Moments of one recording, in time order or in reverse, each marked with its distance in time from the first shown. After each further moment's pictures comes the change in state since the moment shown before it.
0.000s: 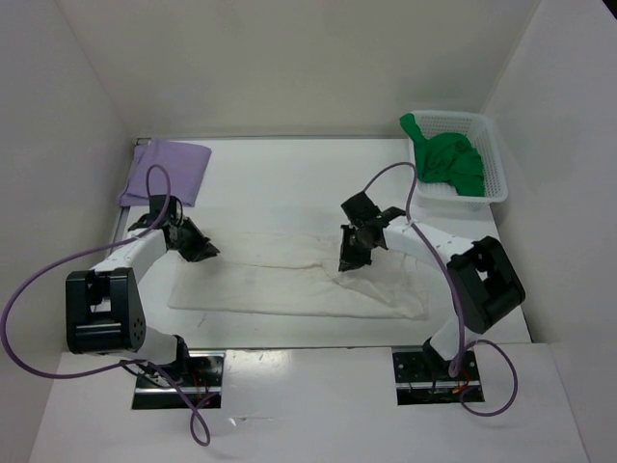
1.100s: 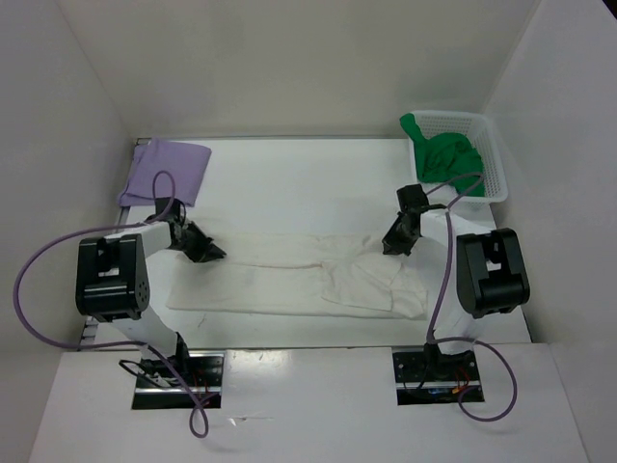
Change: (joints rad) left arm -0.009 0.229 0.029 0.116 0.061 -0.053; right arm -0.394 0.056 -0.085 0.114 0.096 0.064
